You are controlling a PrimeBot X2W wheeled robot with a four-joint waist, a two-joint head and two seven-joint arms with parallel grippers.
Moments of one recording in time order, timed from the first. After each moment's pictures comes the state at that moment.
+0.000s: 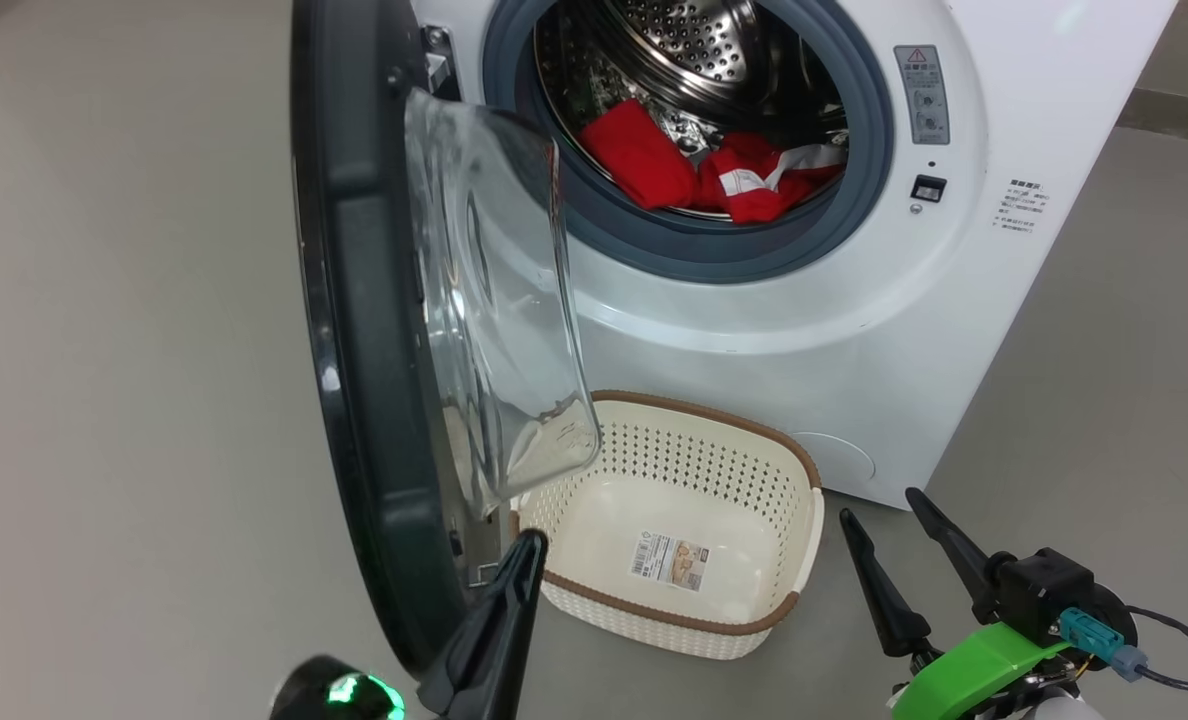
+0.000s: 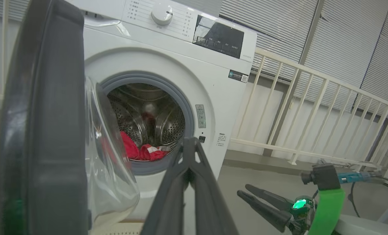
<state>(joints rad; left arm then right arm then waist) 0.02 0.05 -0.36 -0.15 -0.35 -0.11 -0.26 -0.09 -0.13 0.19 0.35 0.33 0.12 -0.25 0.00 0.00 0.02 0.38</state>
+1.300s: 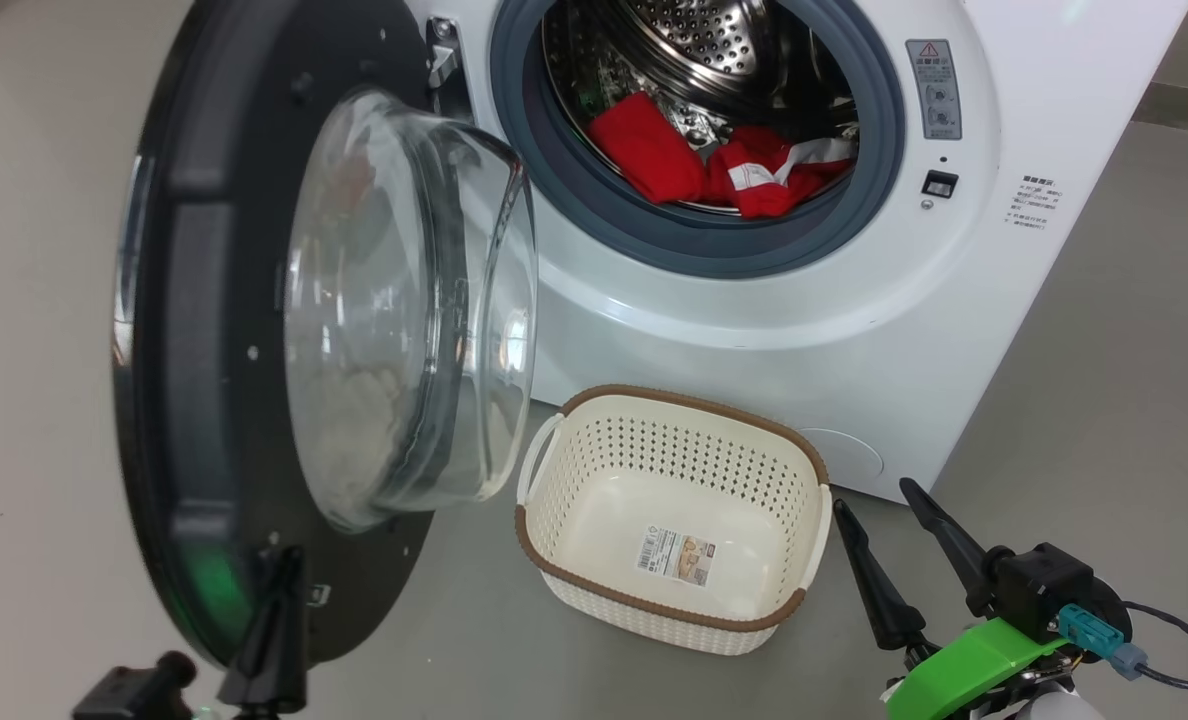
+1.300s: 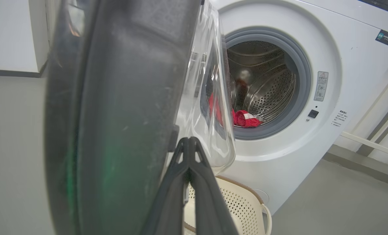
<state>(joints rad) -0.01 0.05 -0.03 0.19 -0.40 -0.11 -0.25 -0.09 -0.12 0.18 0.32 0.33 0.12 -0.25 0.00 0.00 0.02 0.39</state>
